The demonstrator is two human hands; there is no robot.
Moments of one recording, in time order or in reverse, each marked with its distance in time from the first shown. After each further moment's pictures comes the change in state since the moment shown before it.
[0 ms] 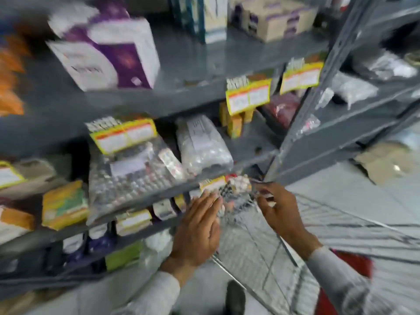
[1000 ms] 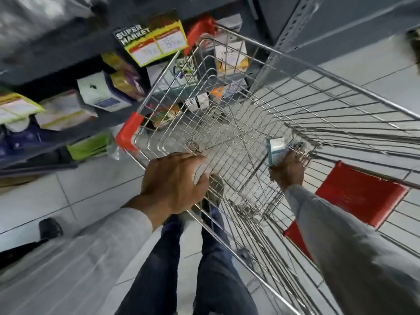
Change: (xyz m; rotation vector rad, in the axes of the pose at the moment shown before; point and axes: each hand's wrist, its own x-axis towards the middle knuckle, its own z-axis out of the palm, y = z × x) left_hand -0.063 0.004 0.163 0.143 -0.878 -0.480; right_hand -0.148 0.329 0.103 -0.545 -0.441 0.804
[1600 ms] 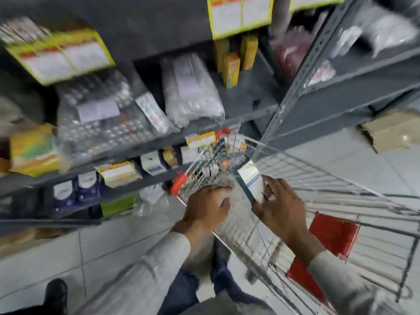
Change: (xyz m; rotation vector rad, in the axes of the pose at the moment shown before) left_hand -0.060 0.033 -0.099 -0.284 0.228 0.087; right_hand -0.197 -0.126 -0.214 0.125 0.336 -0.605
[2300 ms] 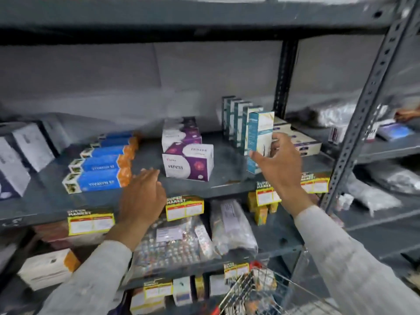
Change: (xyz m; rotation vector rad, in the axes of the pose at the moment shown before) left_hand -0.045 -0.045 -0.379 0.250 0.933 -0.177; right_hand 0.212 -0.284 -0.246 0.555 0.626 -0.296
